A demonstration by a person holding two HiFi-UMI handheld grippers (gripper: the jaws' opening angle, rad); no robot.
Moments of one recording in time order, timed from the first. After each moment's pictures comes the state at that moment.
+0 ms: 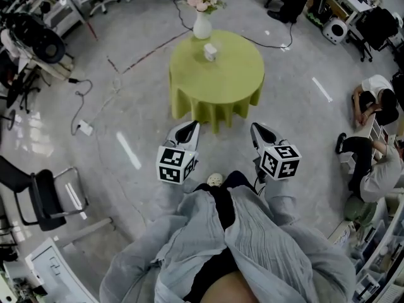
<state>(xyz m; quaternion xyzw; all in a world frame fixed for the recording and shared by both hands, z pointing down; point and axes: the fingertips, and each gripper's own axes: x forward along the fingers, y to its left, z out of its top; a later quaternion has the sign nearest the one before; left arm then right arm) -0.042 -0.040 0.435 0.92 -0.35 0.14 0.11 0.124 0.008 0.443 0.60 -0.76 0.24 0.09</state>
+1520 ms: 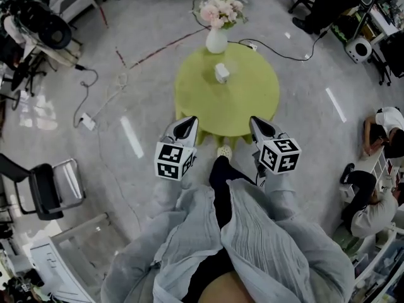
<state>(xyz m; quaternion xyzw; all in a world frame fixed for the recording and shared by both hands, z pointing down) -0.018 -0.200 0.445 0.89 -0.40 0.16 0.12 0.152 -0.179 0.451 0.54 -0.80 0.25 0.11</state>
